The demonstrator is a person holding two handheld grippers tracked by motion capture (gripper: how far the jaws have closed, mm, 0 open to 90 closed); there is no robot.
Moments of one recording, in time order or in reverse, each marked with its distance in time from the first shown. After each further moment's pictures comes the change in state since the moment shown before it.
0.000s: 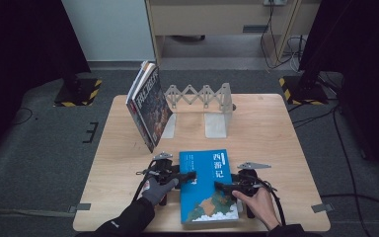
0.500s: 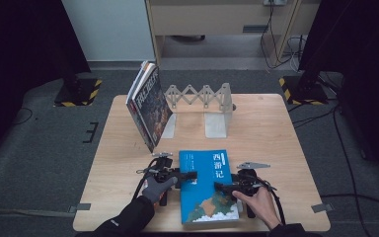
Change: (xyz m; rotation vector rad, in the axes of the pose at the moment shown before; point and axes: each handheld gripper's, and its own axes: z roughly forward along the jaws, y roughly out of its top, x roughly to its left) left arm 0.000 0.003 0.004 0.064 -0.108 -0.115; right arm 0.000 0.001 0.000 0.013 0.008 -0.013
